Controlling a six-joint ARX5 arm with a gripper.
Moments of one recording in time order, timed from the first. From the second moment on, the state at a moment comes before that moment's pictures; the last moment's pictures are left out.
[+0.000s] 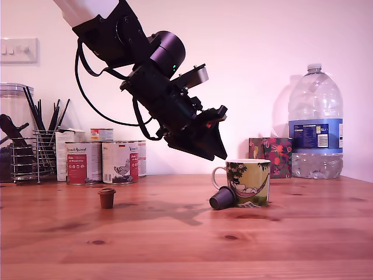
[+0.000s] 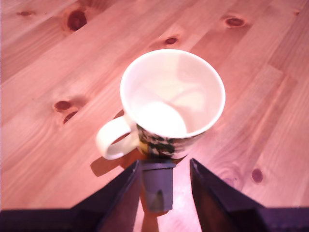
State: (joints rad) arm -0.62 2.05 1.47 -0.15 0.30 0.10
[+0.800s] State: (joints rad) arm -0.63 2.02 1.40 -0.12 0.29 0.10
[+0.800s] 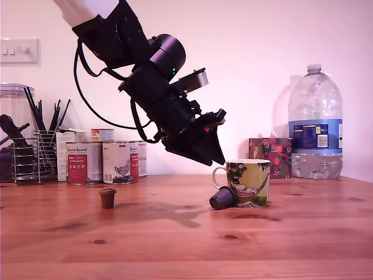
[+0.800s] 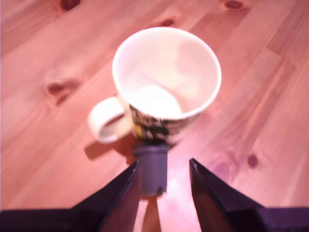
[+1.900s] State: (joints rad) arm -0.65 1.91 0.98 0.47 0.24 0.04
